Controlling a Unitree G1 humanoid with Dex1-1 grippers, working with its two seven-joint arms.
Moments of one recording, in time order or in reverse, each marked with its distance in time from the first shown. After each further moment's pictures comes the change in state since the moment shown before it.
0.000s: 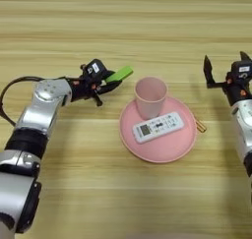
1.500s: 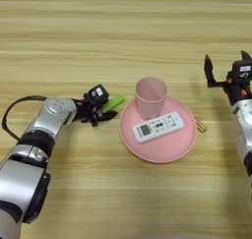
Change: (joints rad) left arm -0.108 -0.042 -0.083 0.537 0.130 -0.101 0.037; right arm 0.000 -0.001 -0.005 -0.008 0.004 0.000 0.003
